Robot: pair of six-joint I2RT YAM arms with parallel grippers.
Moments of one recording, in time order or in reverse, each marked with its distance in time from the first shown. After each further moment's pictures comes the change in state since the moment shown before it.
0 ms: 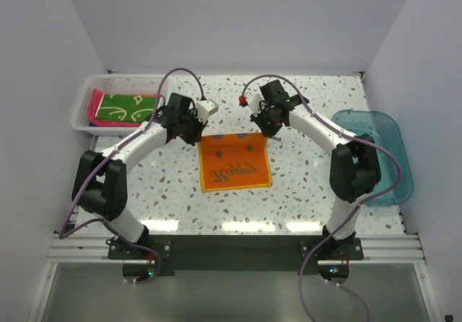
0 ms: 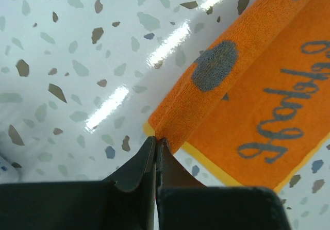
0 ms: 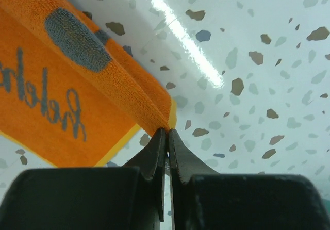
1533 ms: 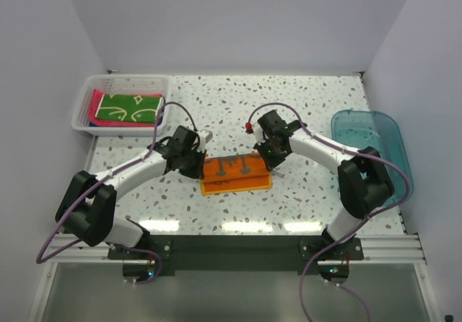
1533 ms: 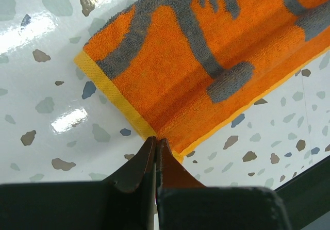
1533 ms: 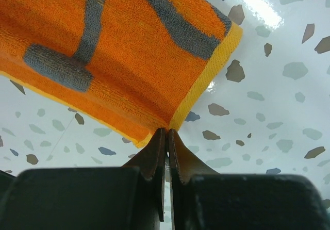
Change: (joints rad) left arm -0.152 -0.215 -0.351 -0.022 -0.040 -0.529; right arm 0.101 -0.171 -0.365 0.000 0.027 0.343
